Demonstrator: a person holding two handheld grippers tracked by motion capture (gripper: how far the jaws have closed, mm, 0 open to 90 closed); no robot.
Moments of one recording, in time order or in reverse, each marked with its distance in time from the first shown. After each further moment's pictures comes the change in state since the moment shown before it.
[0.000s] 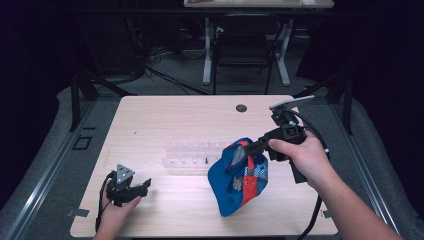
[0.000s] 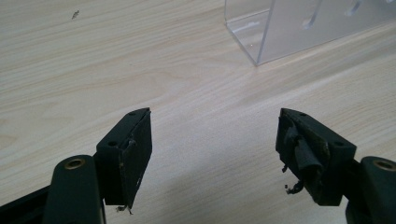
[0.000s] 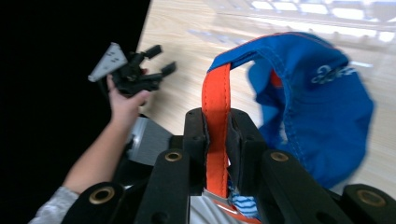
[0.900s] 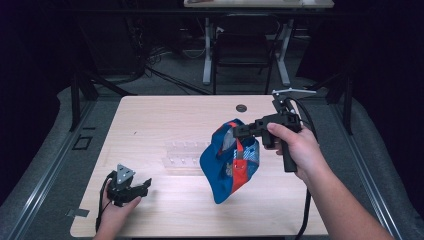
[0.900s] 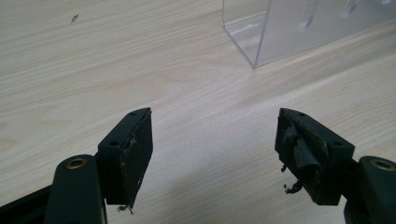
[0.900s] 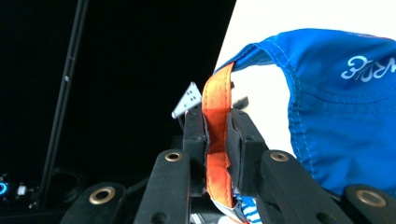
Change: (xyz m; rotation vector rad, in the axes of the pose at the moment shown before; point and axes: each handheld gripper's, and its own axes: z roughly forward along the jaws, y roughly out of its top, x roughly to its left) left arm -0.001 0.001 -0.001 -0.003 -0.003 0.020; right arm 0.007 0.018 -0.006 -0.132 0.287 0.061
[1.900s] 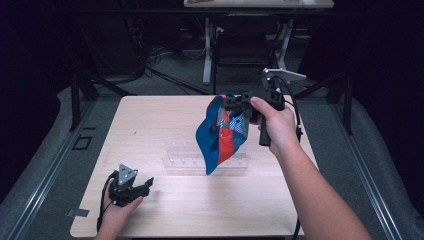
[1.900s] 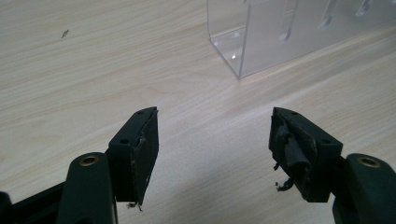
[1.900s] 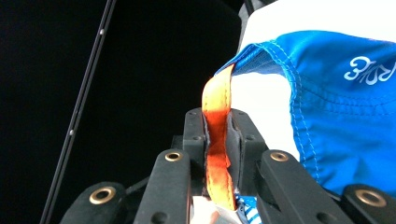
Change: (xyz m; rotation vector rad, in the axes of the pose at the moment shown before) left arm -0.005 0.003 -0.002 -0.038 -0.021 0.013; right arm 0.009 0.048 0.028 -0.188 -0.004 0.027
